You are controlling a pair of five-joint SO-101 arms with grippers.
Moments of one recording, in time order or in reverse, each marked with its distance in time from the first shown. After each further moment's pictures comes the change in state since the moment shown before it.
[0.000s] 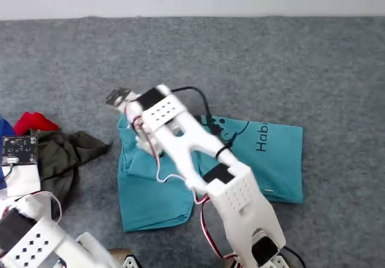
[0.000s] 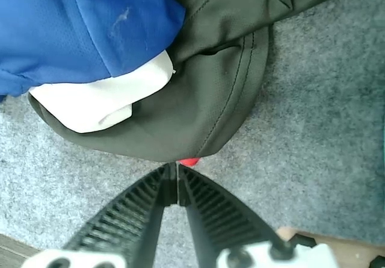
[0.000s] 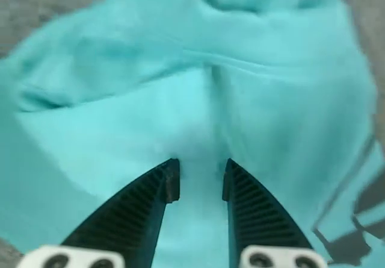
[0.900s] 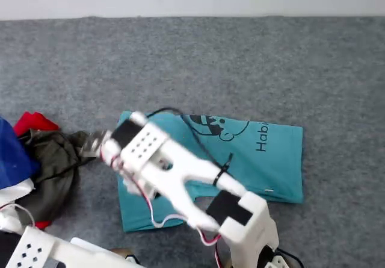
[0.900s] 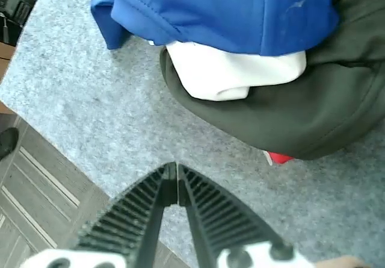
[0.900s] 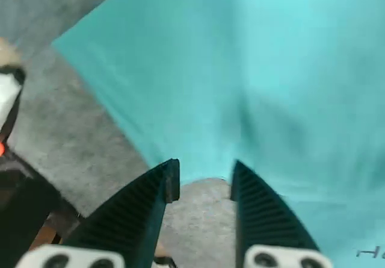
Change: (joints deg) left arm -19.6 0.0 -4.0 -5.5 -1.1; right arm -17.6 -19.9 21.0 10.7 0.0
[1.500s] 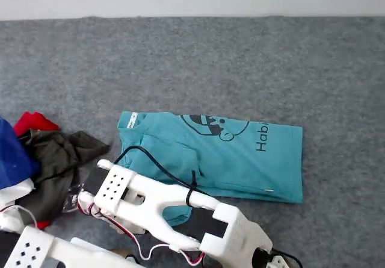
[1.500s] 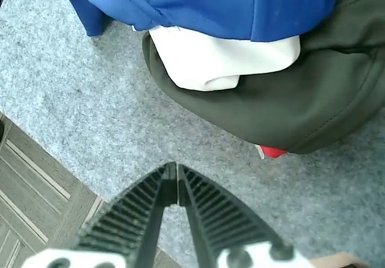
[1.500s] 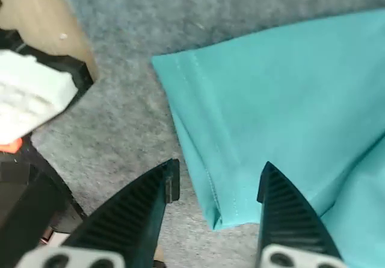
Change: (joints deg) left arm -0.2 0.0 3.1 -1.7 0.0; right arm -12.0 7.2 2.3 -4.6 3.5
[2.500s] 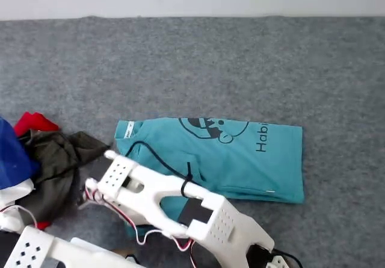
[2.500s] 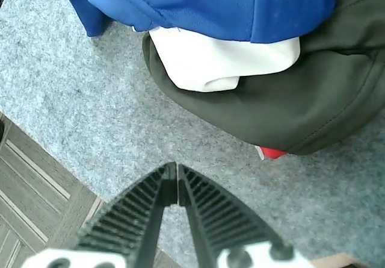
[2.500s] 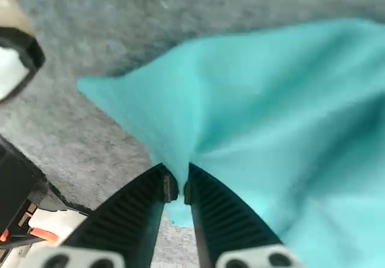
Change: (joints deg) left arm 0.0 0.0 0.0 0.0 0.0; right arm 5.0 9.0 -7.9 4.3 6.2
